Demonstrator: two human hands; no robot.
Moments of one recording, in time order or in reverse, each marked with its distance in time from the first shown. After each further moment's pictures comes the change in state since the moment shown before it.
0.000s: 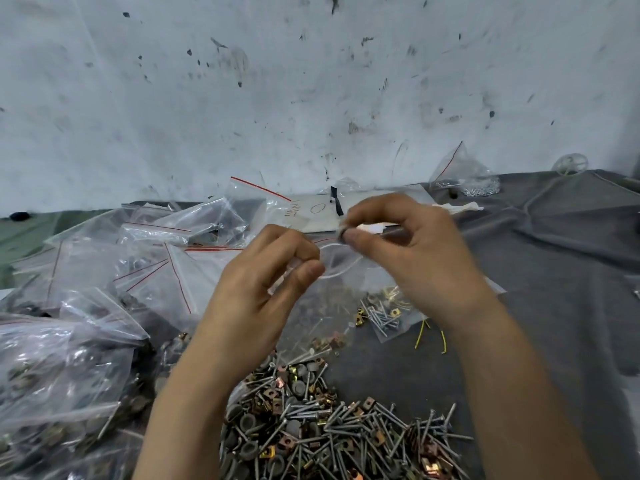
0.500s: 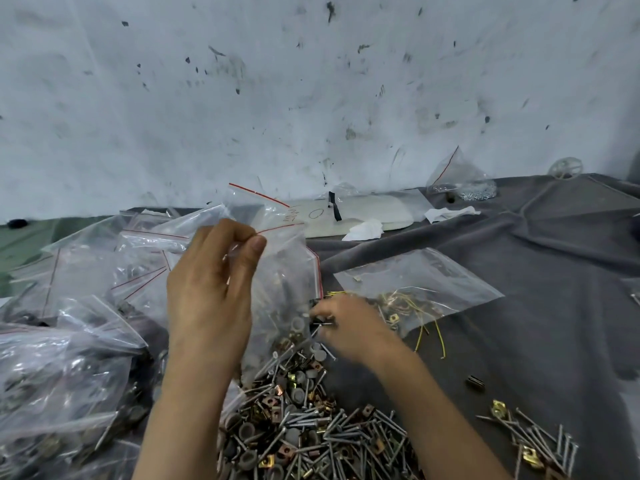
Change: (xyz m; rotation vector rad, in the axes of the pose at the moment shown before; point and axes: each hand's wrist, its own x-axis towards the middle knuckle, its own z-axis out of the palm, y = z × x) left_hand -0.001 -0.013 -0.008 0.282 0.452 -0.166; right_hand -0.003 0.093 0.062 -0.618 -0.486 0.278
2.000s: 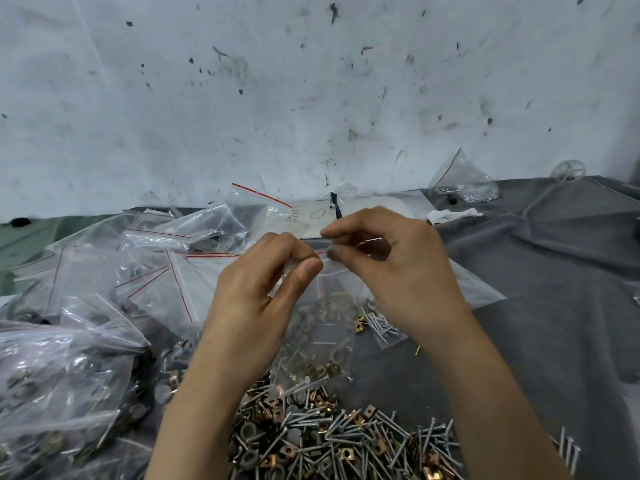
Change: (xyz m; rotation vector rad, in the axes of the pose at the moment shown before) left_hand -0.004 0.017 0.007 -0.235 -0.336 0.084; right_hand -0.054 -0.049 -0.081 0.518 0.562 -0.327
